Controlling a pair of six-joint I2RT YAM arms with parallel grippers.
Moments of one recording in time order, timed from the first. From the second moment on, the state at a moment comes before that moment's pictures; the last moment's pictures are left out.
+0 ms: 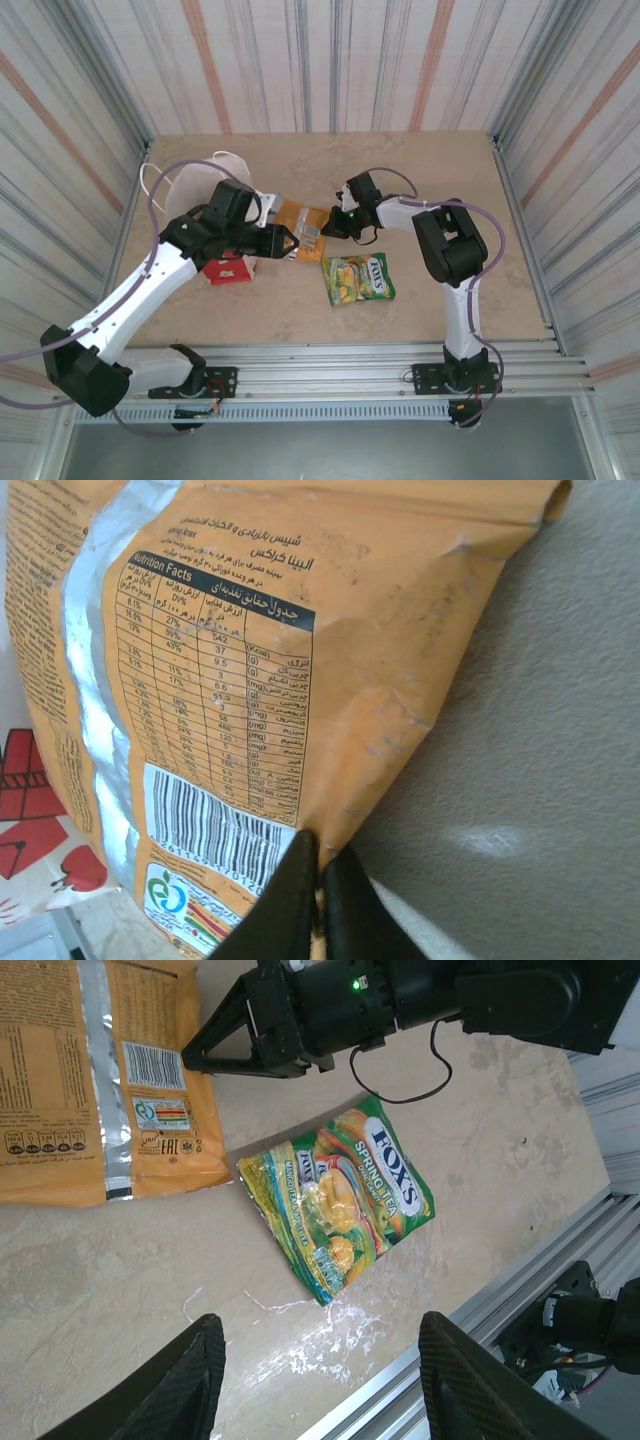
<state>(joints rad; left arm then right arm) -0.58 1.21 1.16 -0.79 0.33 -0.39 0.47 2.13 1.35 -0.21 -0.57 0.64</state>
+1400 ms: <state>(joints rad) -0.76 1.29 1.30 -0.71 0.03 0.02 0.47 1.64 1.55 -0.72 -0.47 0.50</state>
